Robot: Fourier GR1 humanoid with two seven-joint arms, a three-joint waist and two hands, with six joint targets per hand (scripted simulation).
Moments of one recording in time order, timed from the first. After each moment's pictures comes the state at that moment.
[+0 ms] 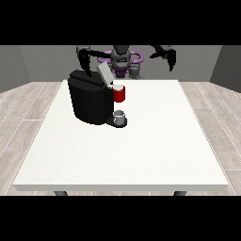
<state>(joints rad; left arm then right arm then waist) -0.27 0.03 0.15 -1.31 -0.13 -0.29 -0.11 -0.58 -0.18 -0.18 -1.07 -0.06 0.01 0.11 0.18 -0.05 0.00</state>
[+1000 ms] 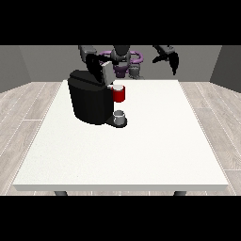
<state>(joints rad) -0.23 0.08 0.14 -1.42 -0.12 -0.24 -0.09 -0.76 -0.19 -0.12 -0.99 0.01 0.02 0.09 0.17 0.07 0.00</state>
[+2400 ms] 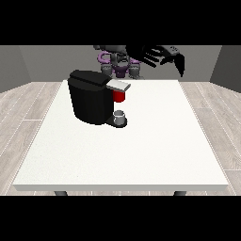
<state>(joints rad) -0.30 0.11 0.13 -1.42 -0.08 -0.28 -0.13 -1.15 -0.14 -0.01 -0.90 0.20 -0.06 0.15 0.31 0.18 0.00</state>
